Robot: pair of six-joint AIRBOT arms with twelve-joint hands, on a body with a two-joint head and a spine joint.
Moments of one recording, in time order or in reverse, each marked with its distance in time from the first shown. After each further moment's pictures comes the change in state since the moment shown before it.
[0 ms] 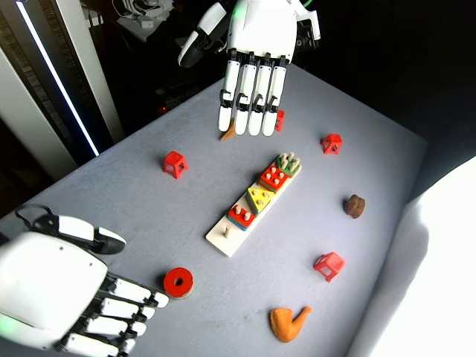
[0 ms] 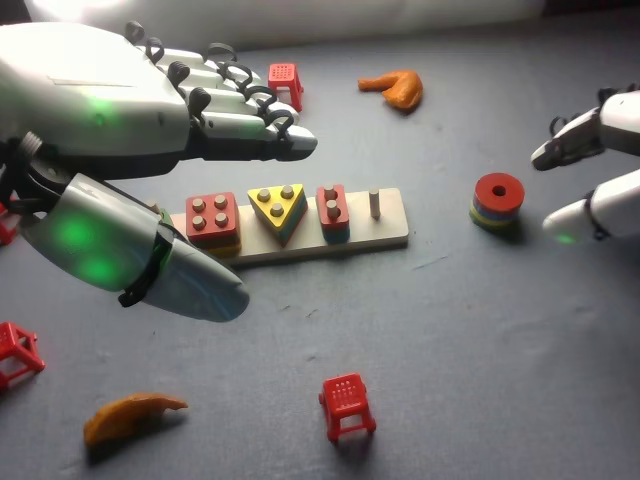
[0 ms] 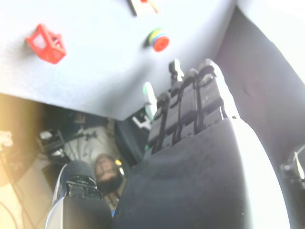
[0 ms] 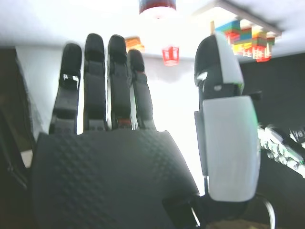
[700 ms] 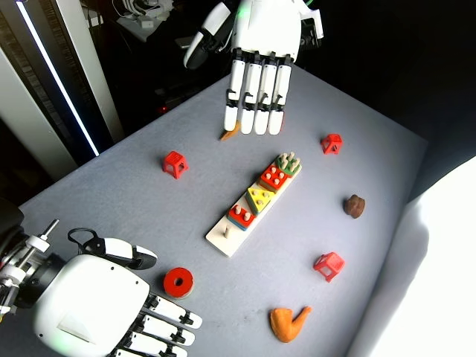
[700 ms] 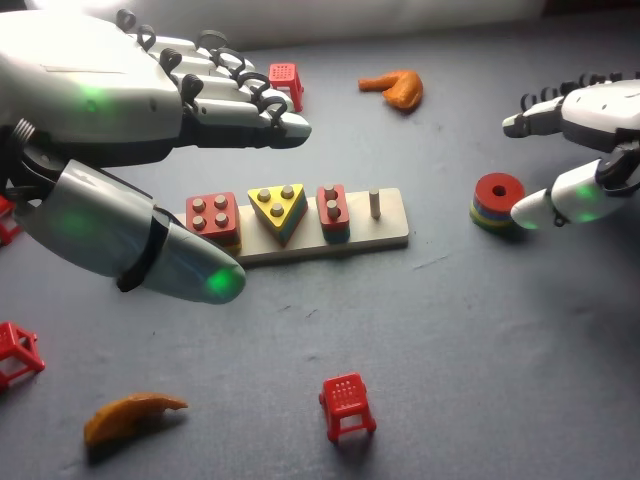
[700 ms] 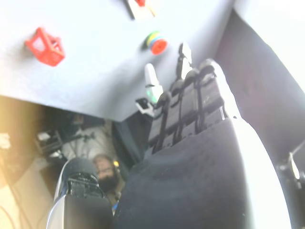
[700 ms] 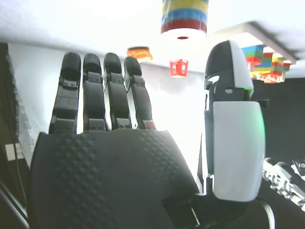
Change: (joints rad) left arm -0.014 0.000 0.012 0.001 -0.009 0.000; right arm -0.002 -0.155 0.145 0.003 0.048 -0.093
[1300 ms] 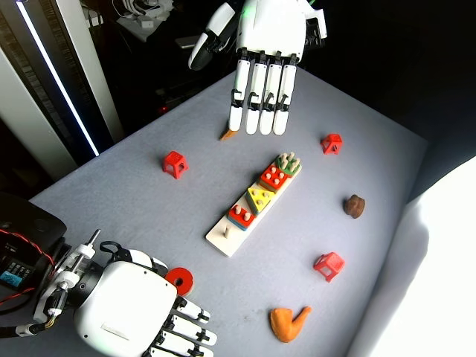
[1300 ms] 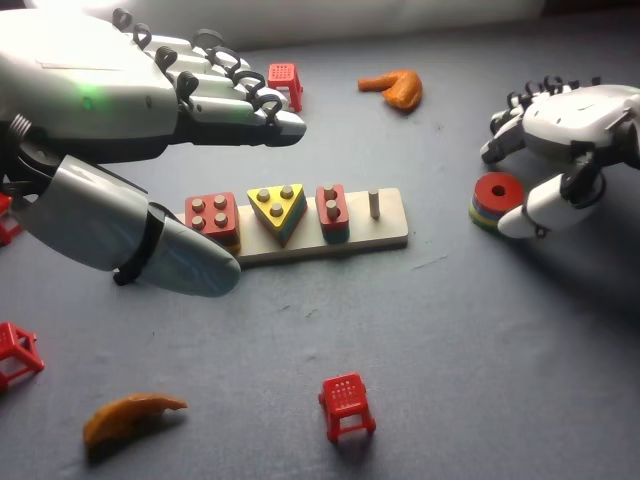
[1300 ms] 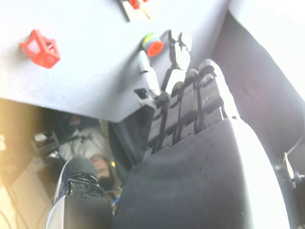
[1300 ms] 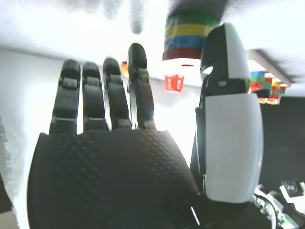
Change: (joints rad) left arm 0.000 -0.005 0.014 0.000 0.002 0.000; right arm -0.001 -0.104 0.094 -0.039 -0.007 -0.047
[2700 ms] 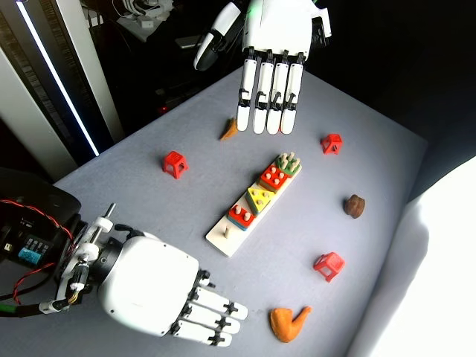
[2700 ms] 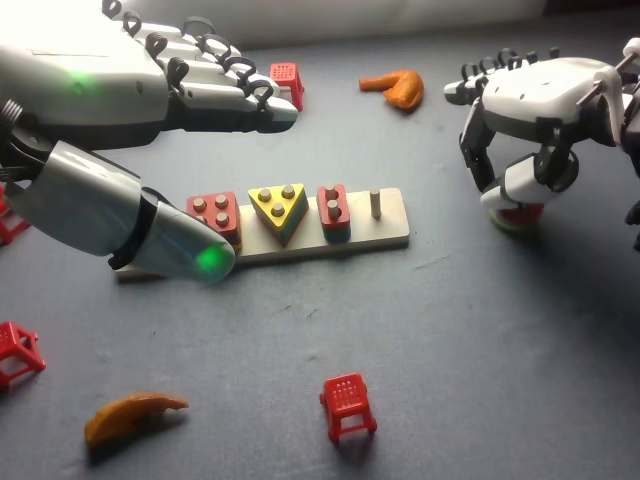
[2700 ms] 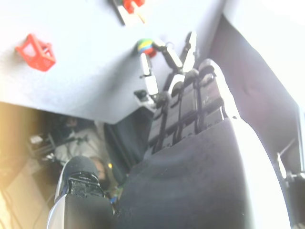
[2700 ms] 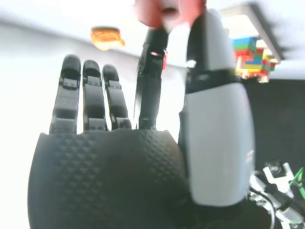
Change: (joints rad) left arm -0.010 -0.002 0.019 0.000 -0.001 0.000; right arm 0.083 0.005 -0.040 -0.006 -0.031 -0.039
